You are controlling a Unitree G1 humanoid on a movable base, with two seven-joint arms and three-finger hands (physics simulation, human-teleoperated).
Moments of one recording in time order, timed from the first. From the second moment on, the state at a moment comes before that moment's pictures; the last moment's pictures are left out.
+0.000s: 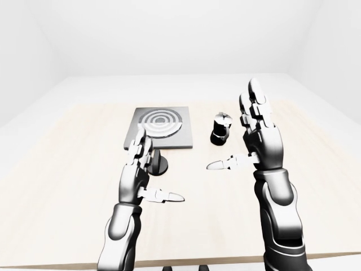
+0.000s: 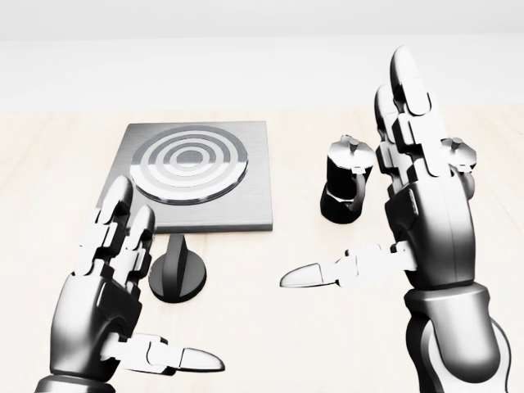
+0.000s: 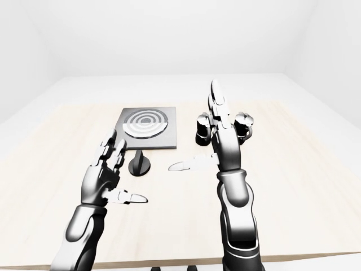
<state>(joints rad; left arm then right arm) 0.15 0.01 -0.09 -0.47 -0.12 0.09 -0.09 -0.16 -0.04 -0.01 -0.50 -0.09 0.09 0.11</state>
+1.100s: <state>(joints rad) 0.23 0.02 -0.19 -0.37 -0.04 0.09 -0.11 -0.15 -0.03 -0.01 -0.49 -0.08 0.09 0.11</state>
